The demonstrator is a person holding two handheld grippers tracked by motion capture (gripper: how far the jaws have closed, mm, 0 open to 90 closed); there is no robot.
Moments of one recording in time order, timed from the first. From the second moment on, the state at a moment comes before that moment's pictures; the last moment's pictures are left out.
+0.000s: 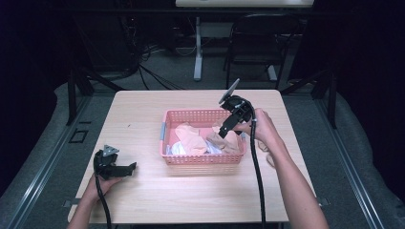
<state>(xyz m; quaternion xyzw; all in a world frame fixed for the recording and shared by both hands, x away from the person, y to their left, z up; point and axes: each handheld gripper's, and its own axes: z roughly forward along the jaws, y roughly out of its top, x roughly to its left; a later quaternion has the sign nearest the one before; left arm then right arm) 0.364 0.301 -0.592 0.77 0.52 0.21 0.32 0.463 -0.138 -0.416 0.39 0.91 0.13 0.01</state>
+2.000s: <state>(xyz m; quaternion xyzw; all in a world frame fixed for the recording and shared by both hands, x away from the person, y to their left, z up) 0.365 0.300 -0.592 0.77 0.52 0.21 0.32 0.476 -0.121 -0.456 0.40 0.91 0.08 0.03</state>
